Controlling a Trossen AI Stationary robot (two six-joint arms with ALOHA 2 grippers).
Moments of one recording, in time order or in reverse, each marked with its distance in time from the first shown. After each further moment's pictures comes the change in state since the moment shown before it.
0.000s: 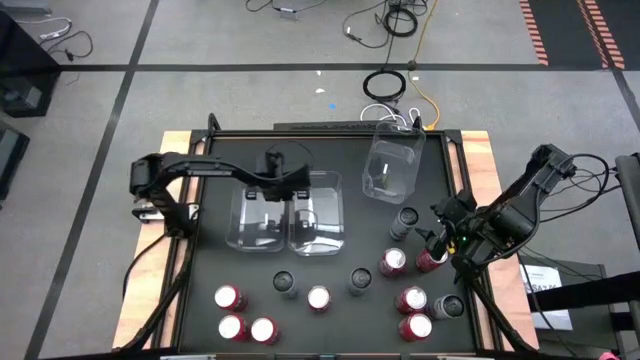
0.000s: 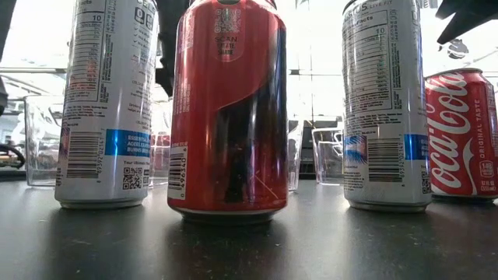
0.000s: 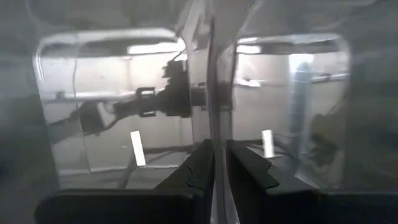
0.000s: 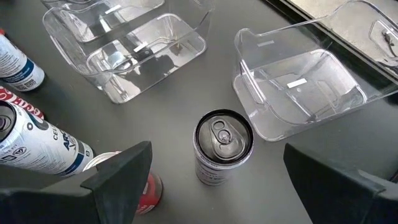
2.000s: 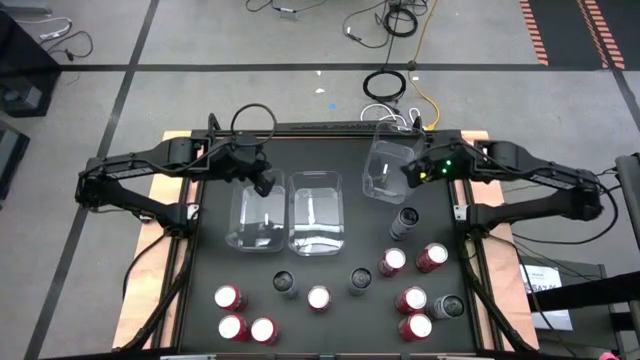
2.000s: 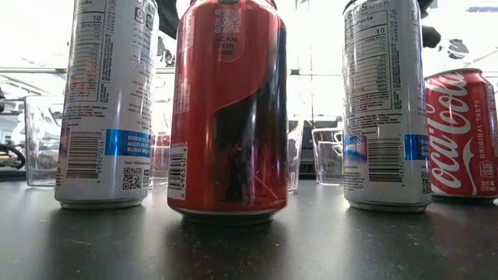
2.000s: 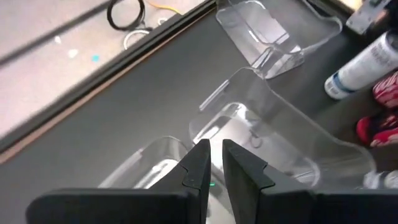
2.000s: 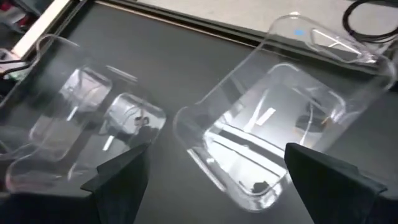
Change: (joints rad) left arm -0.043 -0.437 0.000 0.090 -0.223 0.825; right arm -0.989 -0.121 0.033 0.414 -0.422 -0.617
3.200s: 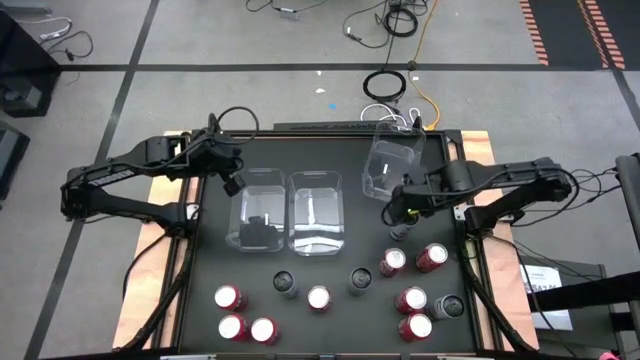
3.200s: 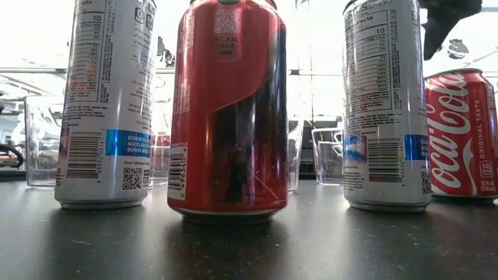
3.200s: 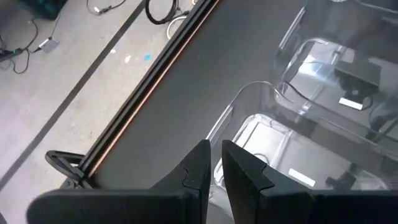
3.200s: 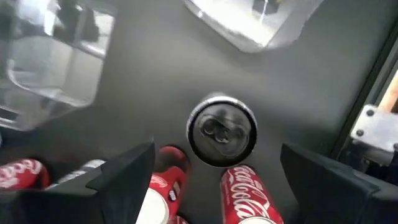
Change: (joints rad) left arm 0.129 -0.191 -0.154 -0.150 -0.042 0.363; right arm 0.343 0.373 0.230 -0.450 -0.179 0.571
